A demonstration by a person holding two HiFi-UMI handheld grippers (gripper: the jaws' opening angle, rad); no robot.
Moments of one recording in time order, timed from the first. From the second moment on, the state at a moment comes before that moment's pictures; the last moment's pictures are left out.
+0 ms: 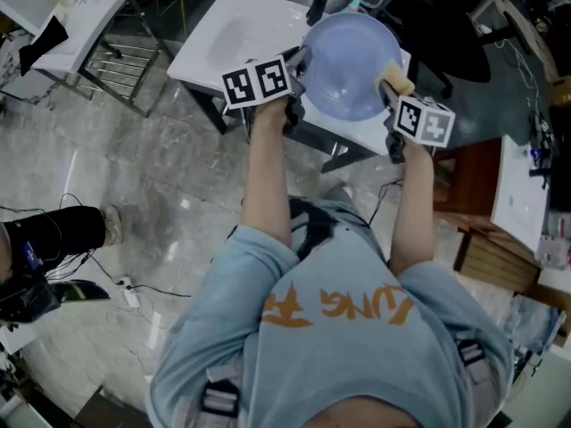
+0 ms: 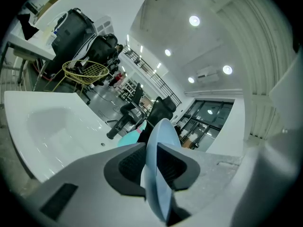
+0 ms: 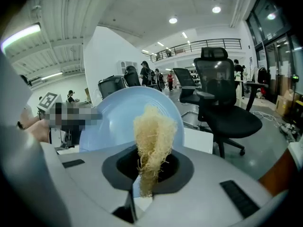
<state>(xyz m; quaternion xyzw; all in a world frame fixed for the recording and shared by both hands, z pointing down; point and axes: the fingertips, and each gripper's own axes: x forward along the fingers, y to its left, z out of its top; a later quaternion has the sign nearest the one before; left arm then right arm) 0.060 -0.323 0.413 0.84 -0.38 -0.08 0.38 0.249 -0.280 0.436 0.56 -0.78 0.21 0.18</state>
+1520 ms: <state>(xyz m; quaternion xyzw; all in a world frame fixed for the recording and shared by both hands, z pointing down) -0.050 -0.308 0.441 0.75 -0.48 -0.18 0.41 0.089 -0.247 0.480 0.37 -0.87 0.18 0.26</state>
